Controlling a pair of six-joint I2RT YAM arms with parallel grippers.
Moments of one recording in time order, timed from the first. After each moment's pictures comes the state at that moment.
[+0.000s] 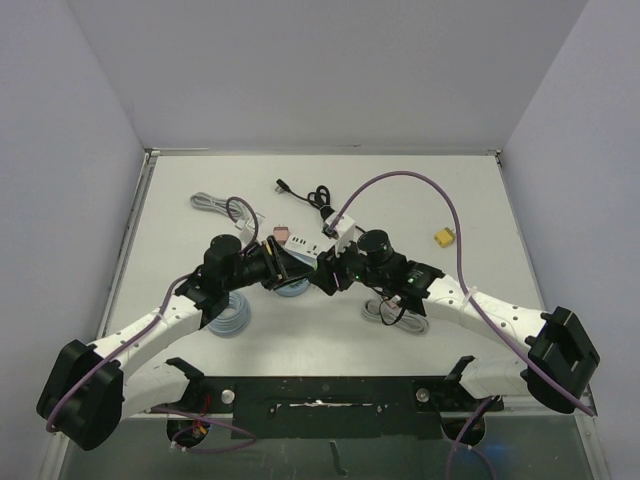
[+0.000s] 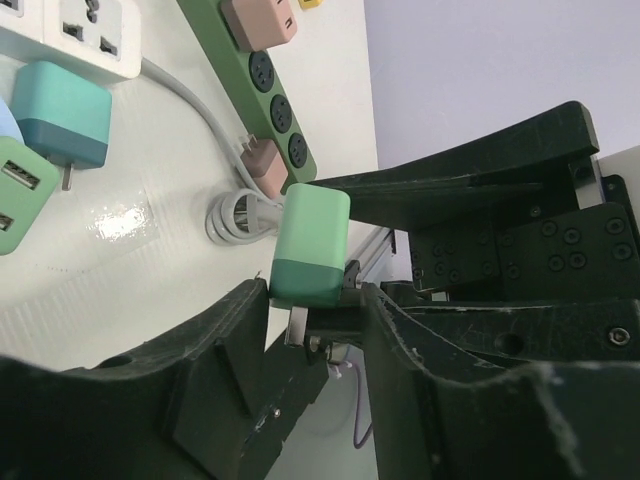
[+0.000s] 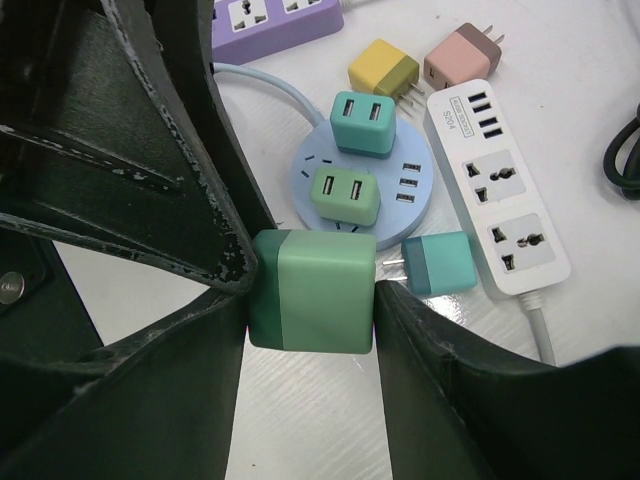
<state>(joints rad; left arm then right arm) -0.56 1.11 0.55 0.24 0.47 -1.11 0.84 1.27 0.83 -0.02 -0.17 0.14</state>
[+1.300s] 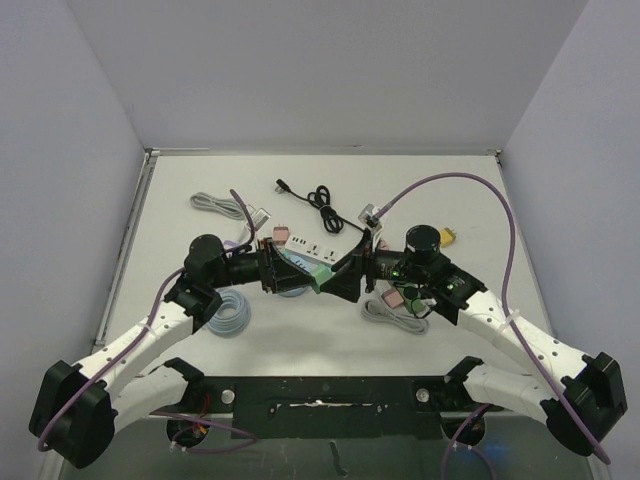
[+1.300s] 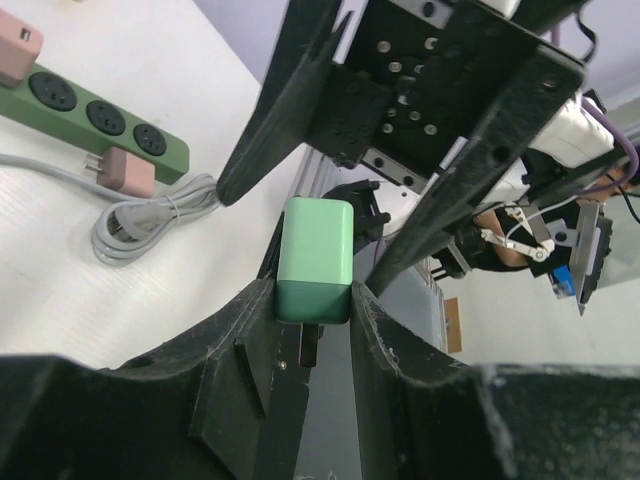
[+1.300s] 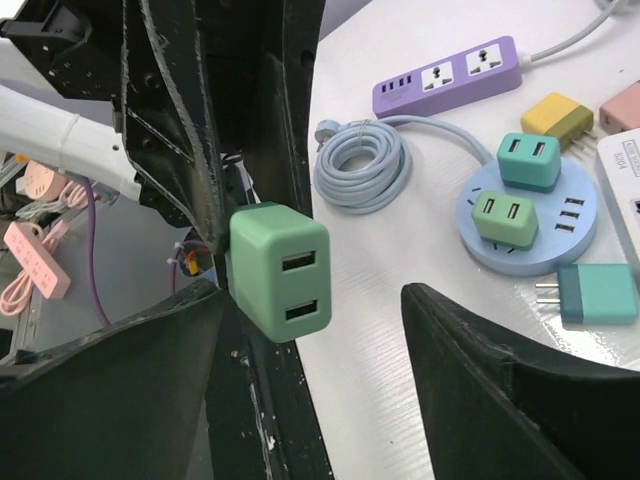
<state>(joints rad) -0.54 1.02 0.56 0.43 0.81 -0.93 0.66 1.02 0.74 0.05 -0.65 0.39</state>
